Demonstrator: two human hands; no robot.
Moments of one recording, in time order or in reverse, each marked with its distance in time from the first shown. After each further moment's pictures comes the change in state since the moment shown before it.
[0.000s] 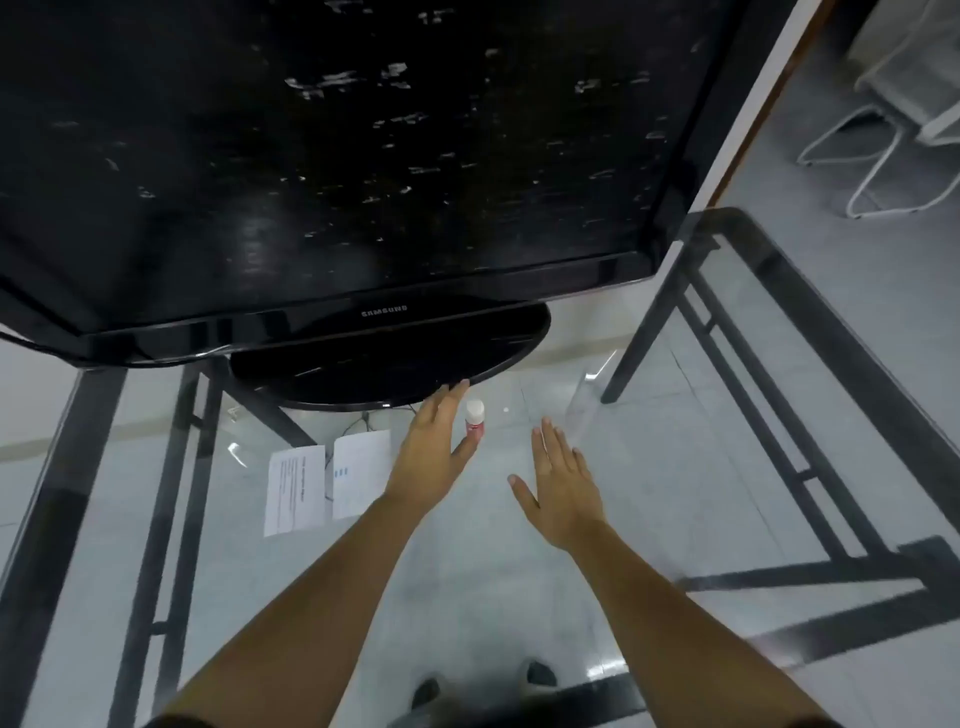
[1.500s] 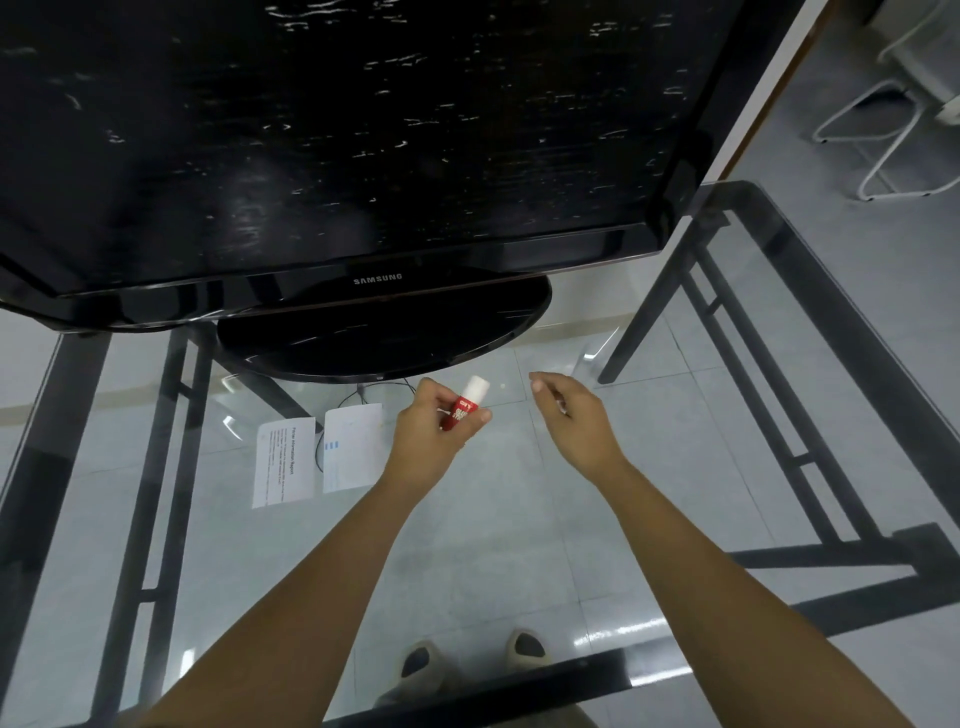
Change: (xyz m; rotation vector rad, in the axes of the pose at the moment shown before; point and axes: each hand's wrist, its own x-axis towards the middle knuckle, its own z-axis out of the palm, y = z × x) left_hand -0.010 0.014 0.001 -0.381 0.062 -0.239; right_hand 0.024 0.001 -0.063 0.776 0.189 0.026
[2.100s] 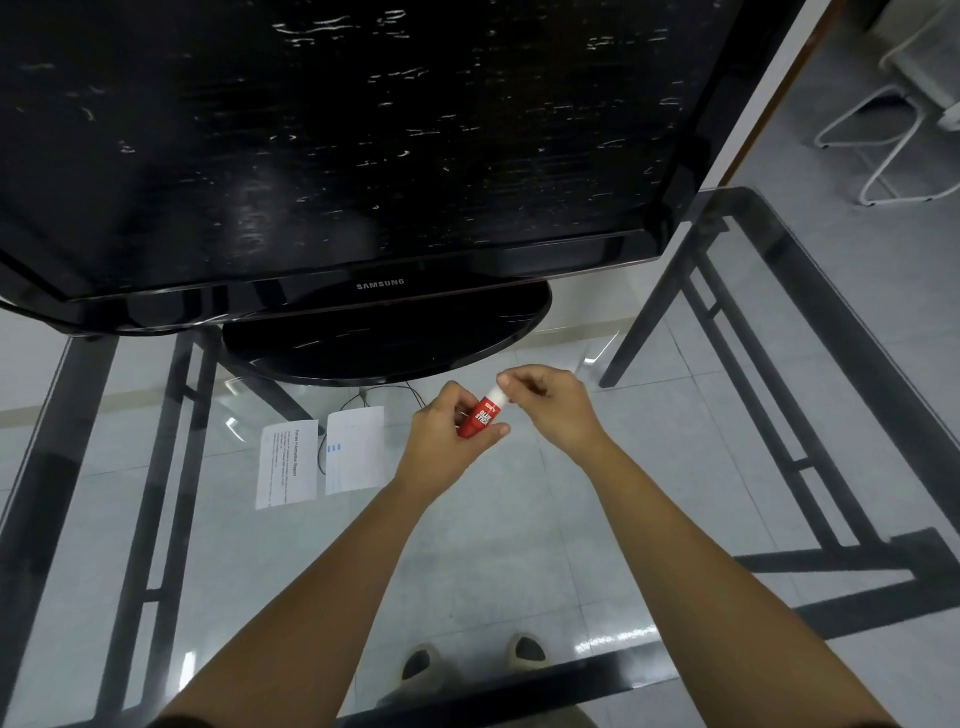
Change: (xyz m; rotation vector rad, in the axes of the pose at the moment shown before) left_hand -0.003 0.006 0.009 0.138 -0.015 0.132; right_hand 0.015 -0.030 0.007 0.178 -0.083 0.059
